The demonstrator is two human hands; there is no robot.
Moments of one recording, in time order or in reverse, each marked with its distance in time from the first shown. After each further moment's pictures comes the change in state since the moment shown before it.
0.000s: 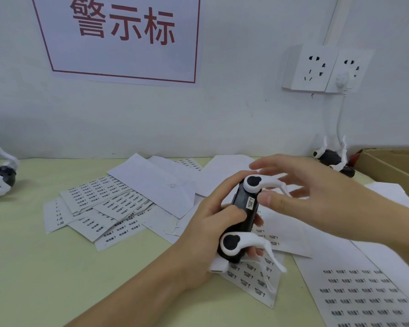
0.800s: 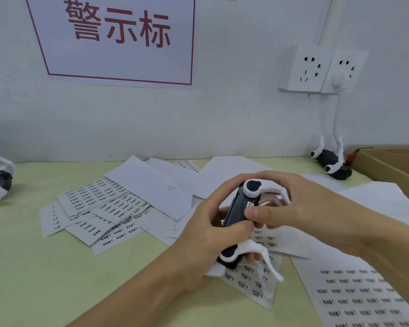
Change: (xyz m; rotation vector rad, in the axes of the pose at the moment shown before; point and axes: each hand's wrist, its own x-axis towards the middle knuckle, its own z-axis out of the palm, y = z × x) left_hand -0.002 -0.002 0.000 0.069 -0.051 0.058; right_hand 0.005 0.014 0.013 0.417 -0.198 0.073
